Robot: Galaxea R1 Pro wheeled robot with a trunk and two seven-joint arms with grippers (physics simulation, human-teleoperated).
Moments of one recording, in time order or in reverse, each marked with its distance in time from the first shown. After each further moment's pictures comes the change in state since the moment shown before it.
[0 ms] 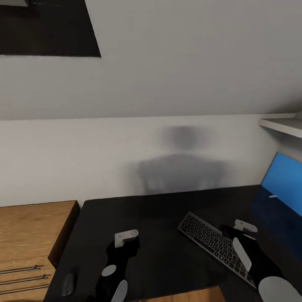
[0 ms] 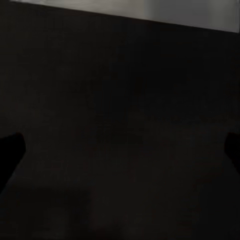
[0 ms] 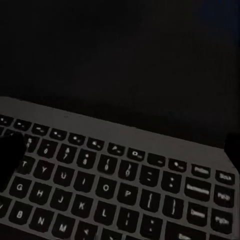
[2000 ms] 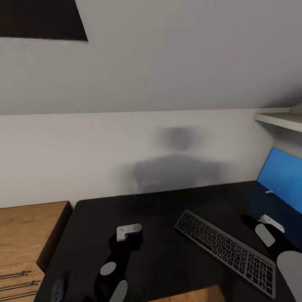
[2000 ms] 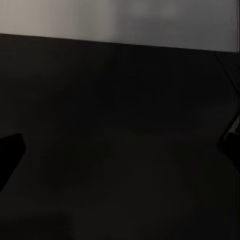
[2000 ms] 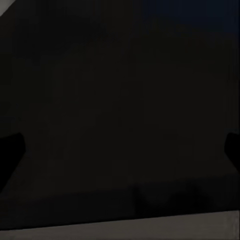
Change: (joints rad) left arm 0.000 0.030 -0.074 -0.144 0.005 0.050 0.011; right arm -0.213 -0.173 -0.034 0.325 -0.337 -0.107 0.018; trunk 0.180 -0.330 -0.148
